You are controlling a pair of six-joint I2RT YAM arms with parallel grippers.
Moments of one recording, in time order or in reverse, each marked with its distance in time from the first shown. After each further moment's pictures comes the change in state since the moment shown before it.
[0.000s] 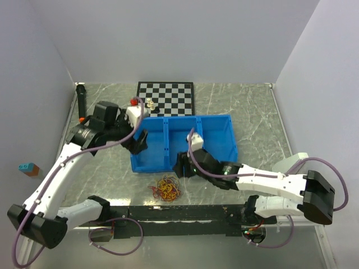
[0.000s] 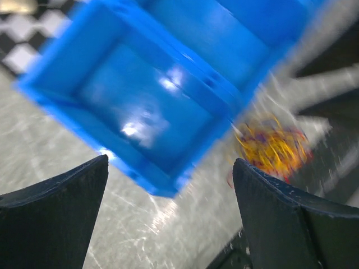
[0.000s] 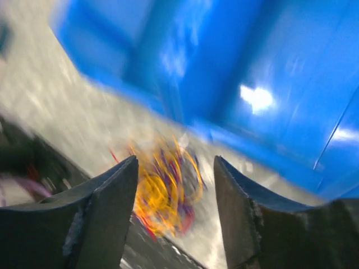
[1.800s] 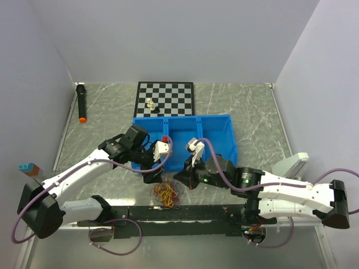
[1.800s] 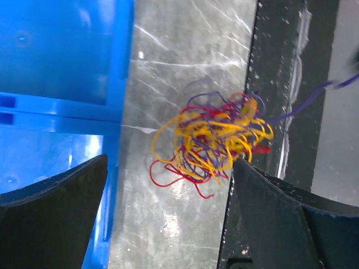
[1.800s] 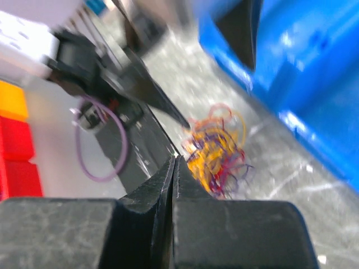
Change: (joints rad) left arm -0.277 0.054 -0.353 0.207 0.280 0.217; right arm 0.135 -0.244 -0.033 -0.031 -0.217 -0.159
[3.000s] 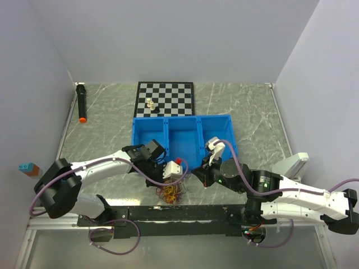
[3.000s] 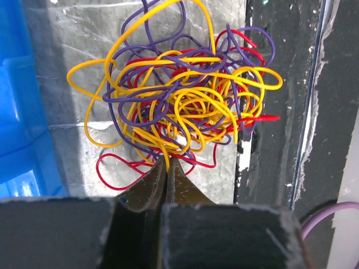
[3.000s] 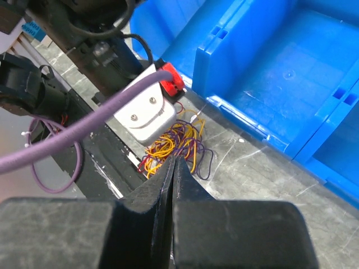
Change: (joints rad) left arm -0.175 0.209 -0.078 0.025 -0.112 0.127; right arm 0.006 -0.203 0.006 -0.237 0.238 0.003
